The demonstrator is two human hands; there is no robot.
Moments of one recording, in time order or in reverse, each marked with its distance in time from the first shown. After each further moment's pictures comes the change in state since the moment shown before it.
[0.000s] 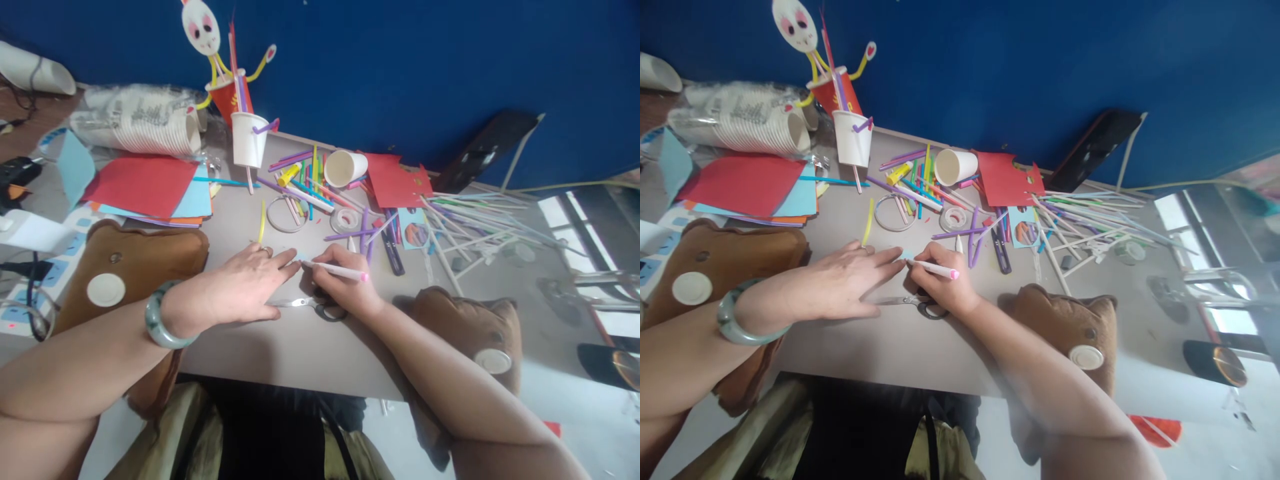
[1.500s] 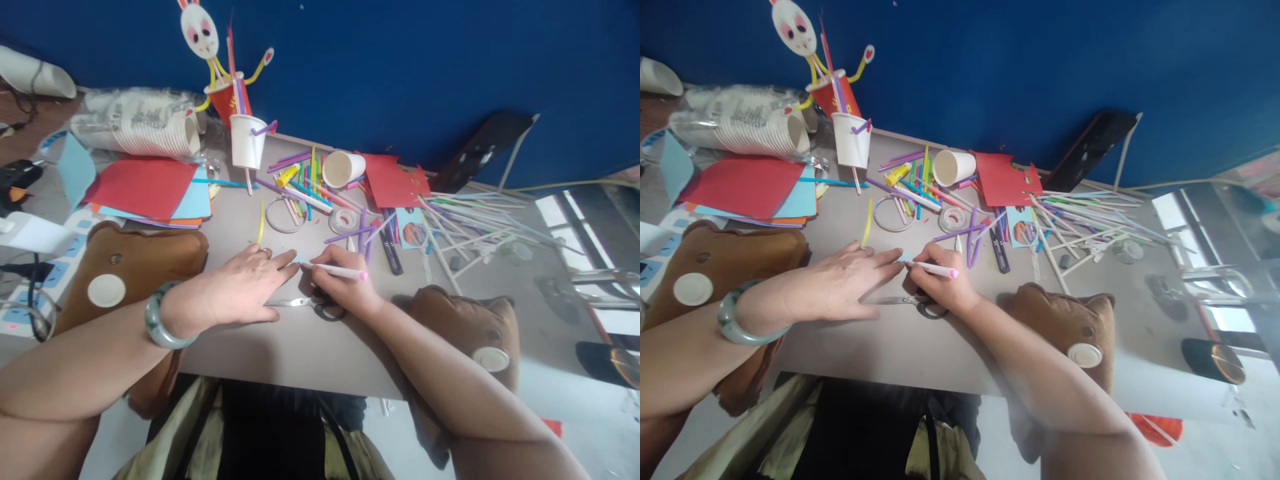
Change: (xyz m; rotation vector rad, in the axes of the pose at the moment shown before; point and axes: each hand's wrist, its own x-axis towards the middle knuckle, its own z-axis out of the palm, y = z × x) left_hand -0.002 0.003 -0.001 -0.016 -0.014 -0.012; right_hand 0.002 0.003 0.000 -0.013 0.009 -0.048
